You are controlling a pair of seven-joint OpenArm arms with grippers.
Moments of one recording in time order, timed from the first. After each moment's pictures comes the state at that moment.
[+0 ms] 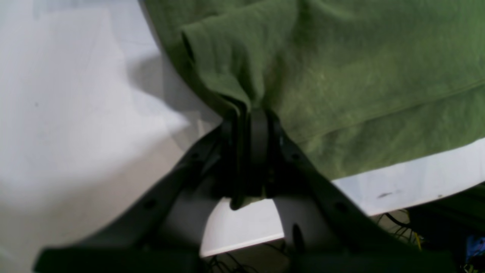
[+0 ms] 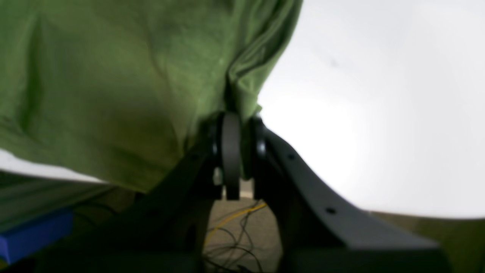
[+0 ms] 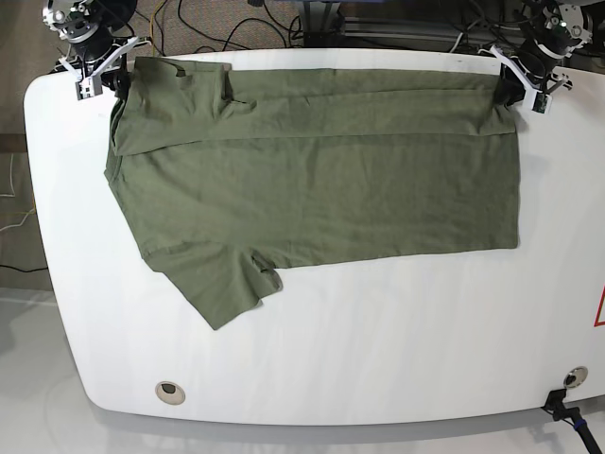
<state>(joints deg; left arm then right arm) 34.8 -13.8 -31.7 92.5 -11.4 -41.8 22.2 -39.0 15.7 31.9 93.0 15.3 33.5 -22.9</state>
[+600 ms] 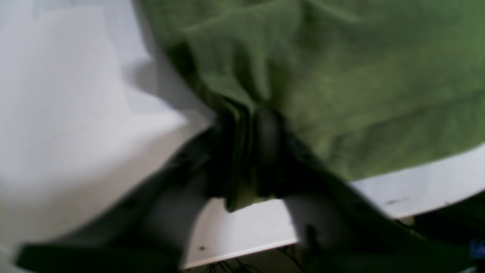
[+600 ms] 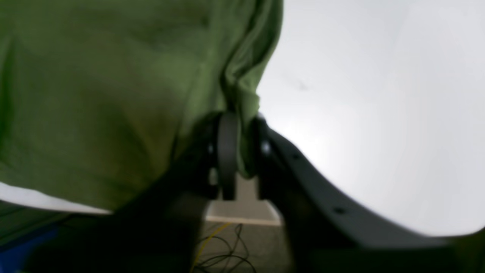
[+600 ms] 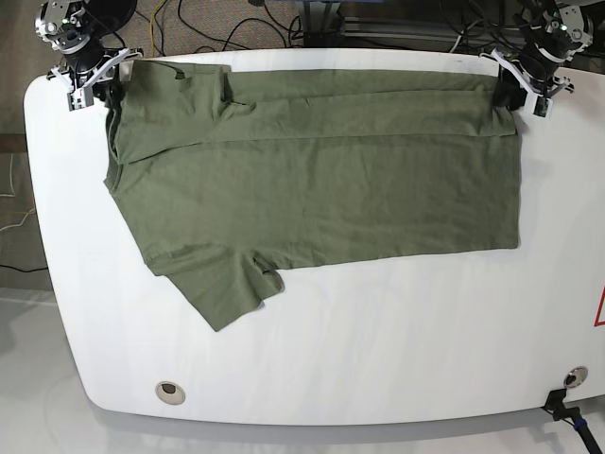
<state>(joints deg) 34.1 -13.8 -31.8 92.4 -11.0 -41.6 22.9 -36.3 17.6 32.2 90.2 15.7 33.2 -22.8</state>
